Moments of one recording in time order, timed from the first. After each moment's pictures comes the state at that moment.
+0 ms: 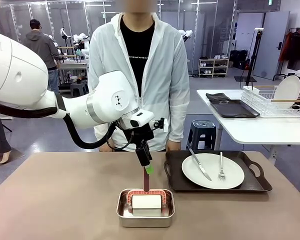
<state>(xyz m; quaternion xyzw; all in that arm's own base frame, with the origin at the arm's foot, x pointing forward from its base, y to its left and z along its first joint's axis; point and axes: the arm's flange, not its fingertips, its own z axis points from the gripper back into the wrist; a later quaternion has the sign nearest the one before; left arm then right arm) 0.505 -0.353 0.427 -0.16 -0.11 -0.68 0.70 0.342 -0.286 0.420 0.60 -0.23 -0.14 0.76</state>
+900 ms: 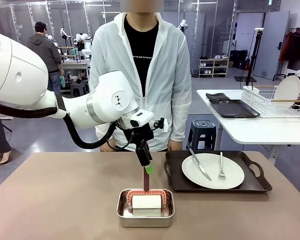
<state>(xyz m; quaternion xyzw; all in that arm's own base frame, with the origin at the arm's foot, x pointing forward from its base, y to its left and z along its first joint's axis) 0.505 -0.353 0.427 -0.16 -0.11 -0.68 0.70 0.342 -0.286 0.420 0.60 -0.23 -0.14 0.76</state>
